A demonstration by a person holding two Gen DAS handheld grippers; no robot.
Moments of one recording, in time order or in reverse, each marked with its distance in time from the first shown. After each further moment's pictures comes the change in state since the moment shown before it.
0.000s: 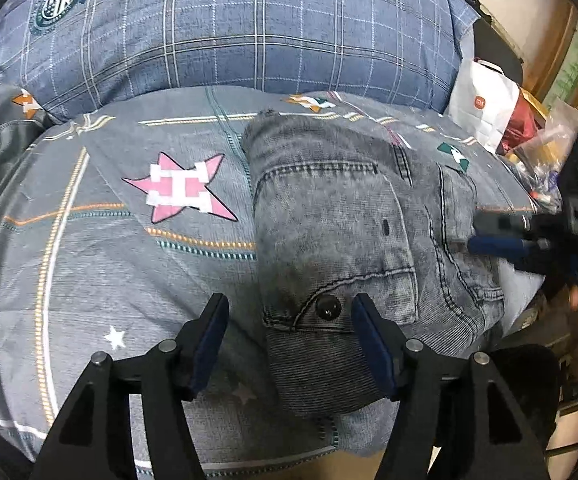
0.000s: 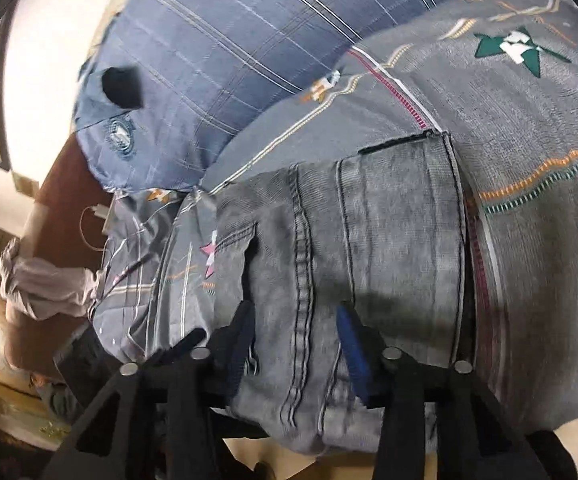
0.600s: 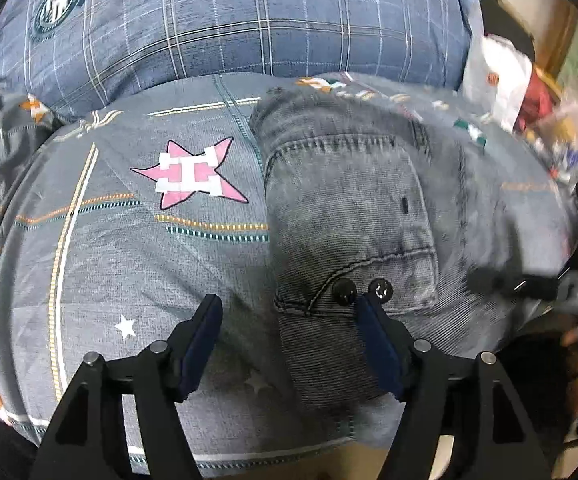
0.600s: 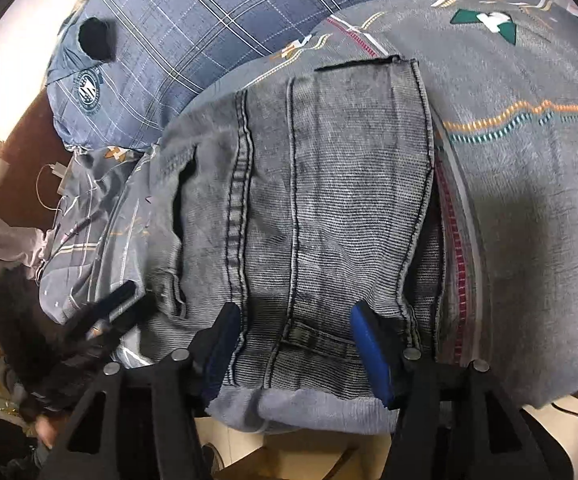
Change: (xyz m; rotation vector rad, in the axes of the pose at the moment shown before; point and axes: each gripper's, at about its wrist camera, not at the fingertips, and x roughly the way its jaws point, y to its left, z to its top) left arm 0.012 -0.005 -0.010 0.058 0.038 0.093; right arm 0.012 -0.009 -0.033 -0.068 0.075 -0.174
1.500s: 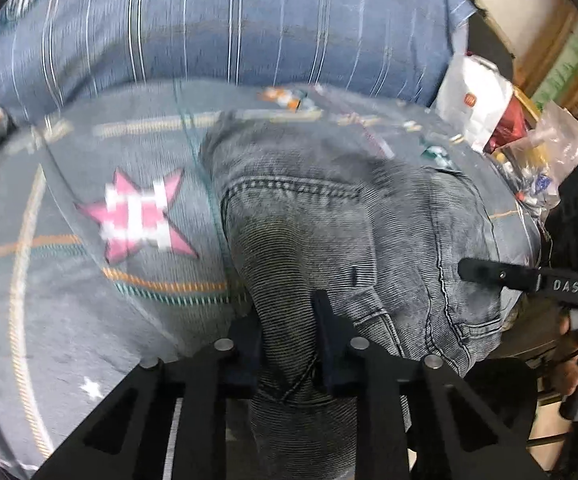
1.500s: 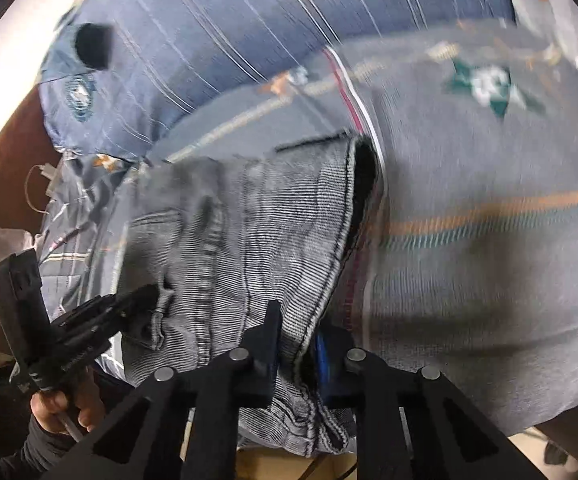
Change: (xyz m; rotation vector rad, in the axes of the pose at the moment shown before) left arm -0.004 -0.003 0.046 -0.016 0.005 -0.180; right arm -0.044 0.004 0.050 -0.082 -0.034 -0.079
